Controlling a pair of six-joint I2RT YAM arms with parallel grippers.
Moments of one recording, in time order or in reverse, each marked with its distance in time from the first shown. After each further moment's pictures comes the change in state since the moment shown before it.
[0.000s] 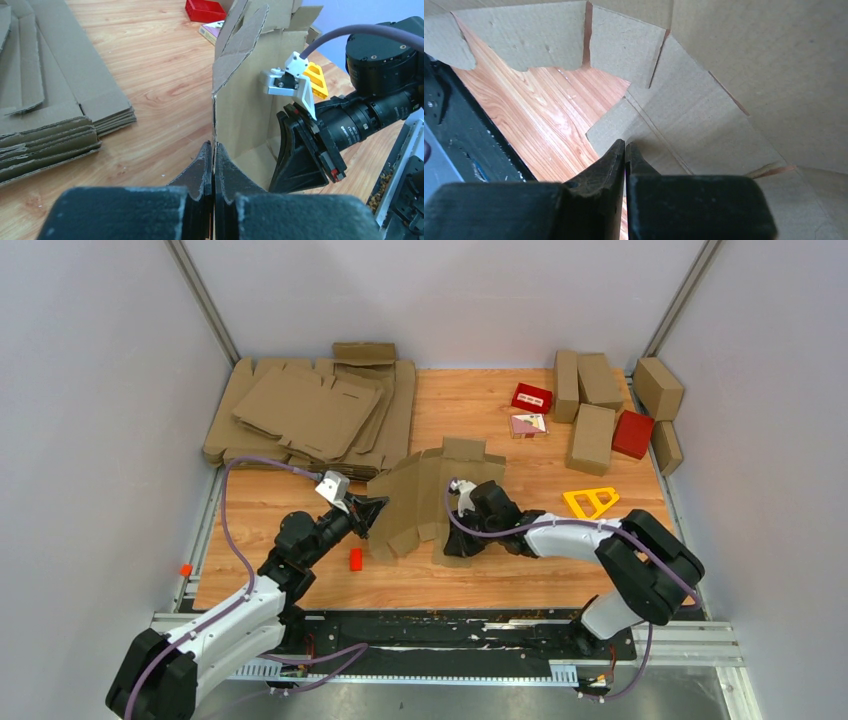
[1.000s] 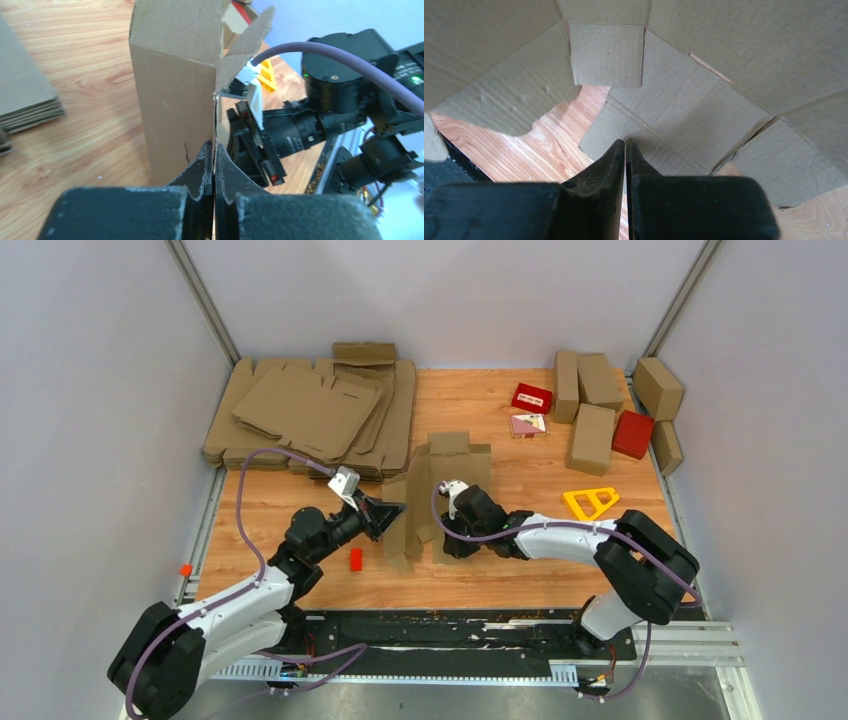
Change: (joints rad) left arm -0.068 0.124 0.028 0.078 0.060 -0.183; right arm 0.113 0.014 0.074 -0.124 0.259 -0.015
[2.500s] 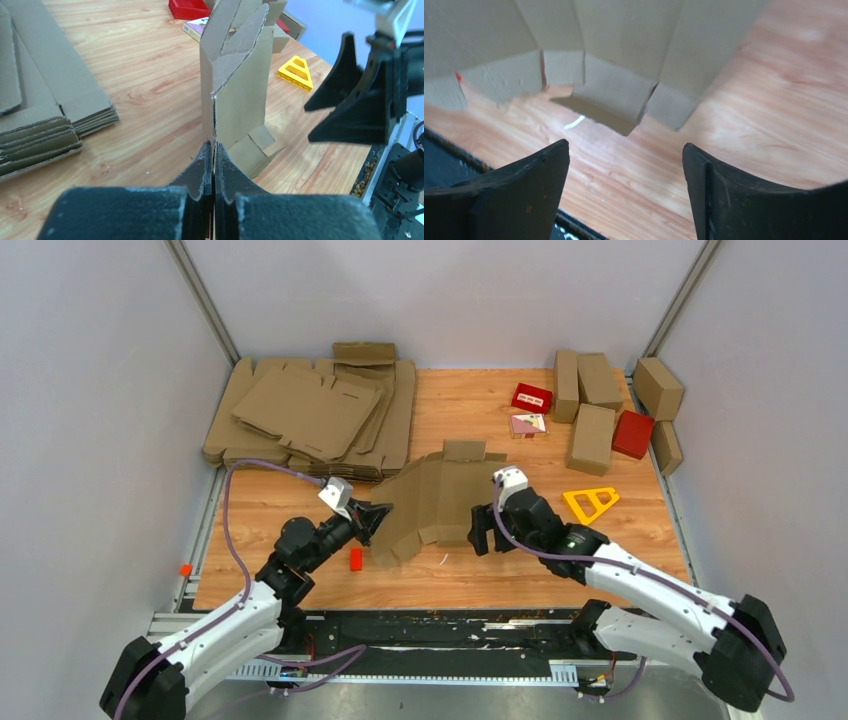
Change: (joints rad) left arm -0.008 -0.199 -0.026 -0.151 -0.085 0.185; right arm -0.027 -0.526 -0.081 -0.316 0.216 0.028
